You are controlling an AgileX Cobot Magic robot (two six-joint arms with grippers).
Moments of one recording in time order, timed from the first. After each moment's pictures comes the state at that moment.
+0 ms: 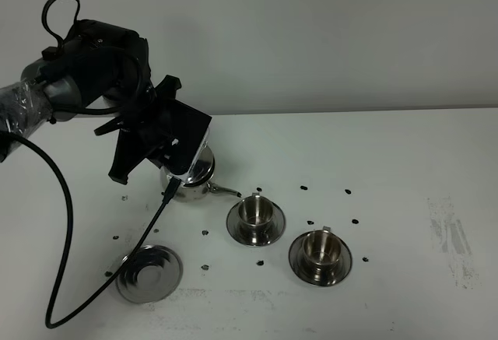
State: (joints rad) left arm -0.35 2.19 -1.91 0.10 0.96 1.61; right arm -0.02 0.00 -0.50 0.03 1.11 -0.16
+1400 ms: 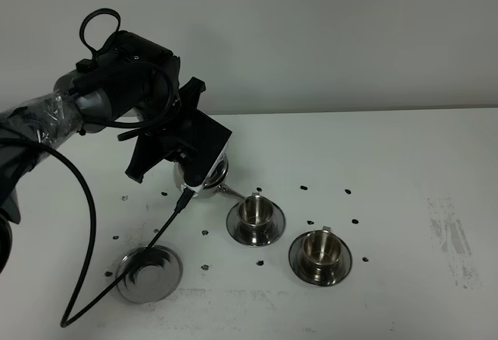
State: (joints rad) left arm -0.42 2.22 -1.91 0.22 0.88 1.62; right arm -0.02 0.00 -0.50 0.03 1.11 -0.16
